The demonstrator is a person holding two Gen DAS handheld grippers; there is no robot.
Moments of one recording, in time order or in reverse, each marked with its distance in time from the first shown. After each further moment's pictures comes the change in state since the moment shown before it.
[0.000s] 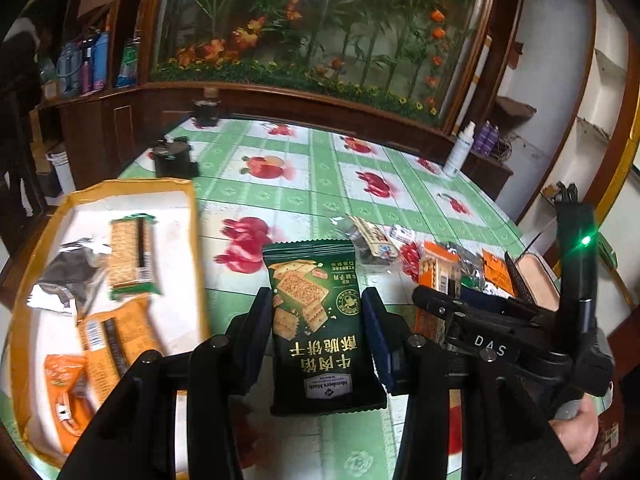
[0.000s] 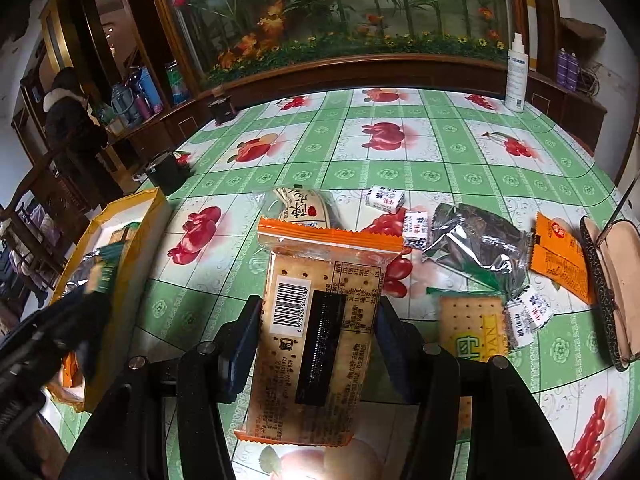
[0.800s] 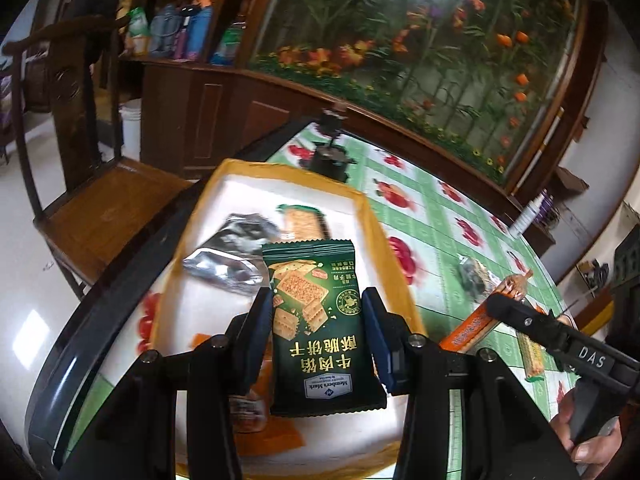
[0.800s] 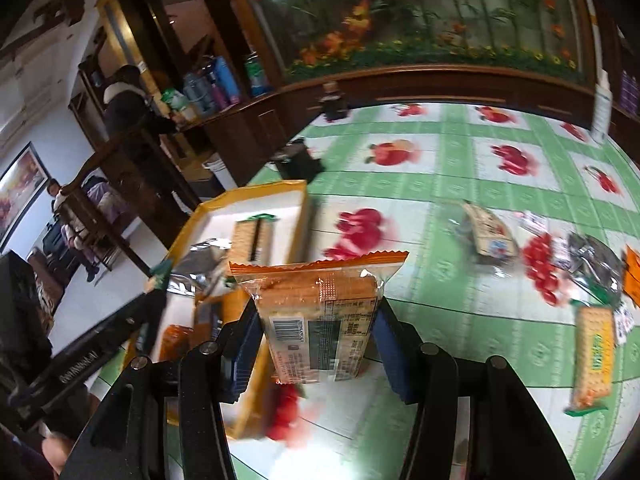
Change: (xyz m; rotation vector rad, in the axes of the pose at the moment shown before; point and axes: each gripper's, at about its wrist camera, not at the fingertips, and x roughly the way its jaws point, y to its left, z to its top) left arm -0.057 0.152 -0.024 -0.262 -0.066 0.129; right arm -0.014 0.141 0.003 -0.126 -0.020 0.194
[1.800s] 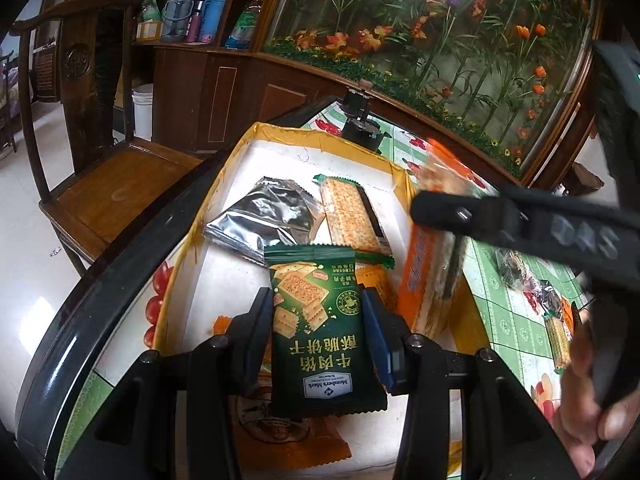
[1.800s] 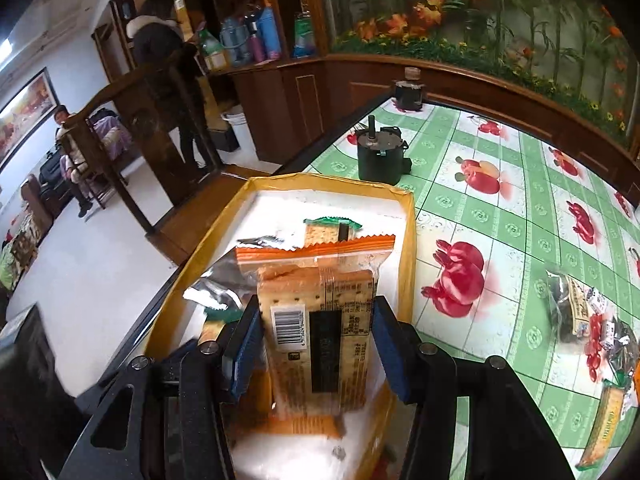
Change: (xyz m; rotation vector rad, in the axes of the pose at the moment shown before) left arm 0.028 0.021 -0.017 -0.012 0.049 0.039; right arm 0.090 0.089 0.036 -0.170 0.138 -0.005
